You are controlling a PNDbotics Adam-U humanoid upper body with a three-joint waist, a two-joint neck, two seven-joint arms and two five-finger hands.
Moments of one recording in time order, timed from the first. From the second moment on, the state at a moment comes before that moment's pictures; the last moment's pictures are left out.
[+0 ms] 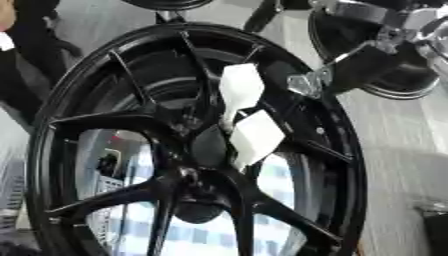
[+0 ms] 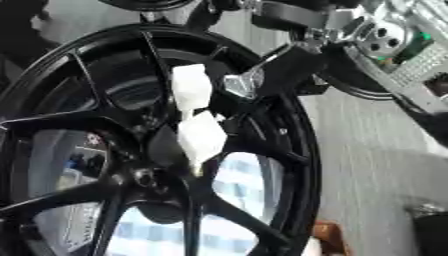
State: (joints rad) left arm -0.13 0.31 -0.01 -1.99 -0.01 -0.22 0.00; right arm -0.82 -0.99 0.37 -1.99 0.30 -0.01 0.50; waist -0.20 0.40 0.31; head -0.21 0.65
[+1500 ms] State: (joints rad) left arm -0.14 0.31 -0.02 -1.98 -0.05 -0.20 -0.01; right arm -0.83 -0.94 0.40 -1.99 0.39 0.11 0.48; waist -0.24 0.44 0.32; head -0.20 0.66
